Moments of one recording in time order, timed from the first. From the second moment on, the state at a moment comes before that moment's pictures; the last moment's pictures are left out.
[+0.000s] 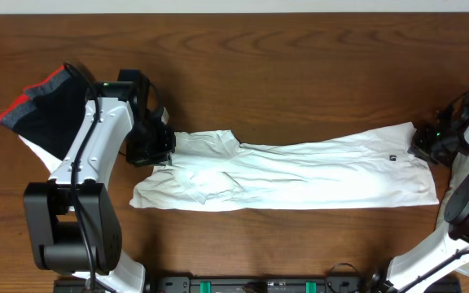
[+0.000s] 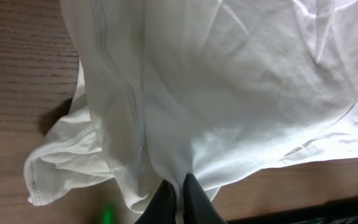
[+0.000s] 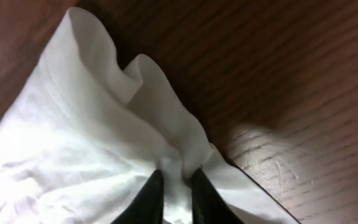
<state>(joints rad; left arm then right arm) -0.03 1.75 1.30 -1.24 0.28 -0.15 -0.50 1.97 1.24 -0.75 -0.19 0.11</state>
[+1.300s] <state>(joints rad) -0.03 1.75 1.30 -1.22 0.28 -0.15 -0.54 1.93 1.36 -0.93 -0.19 0.12</state>
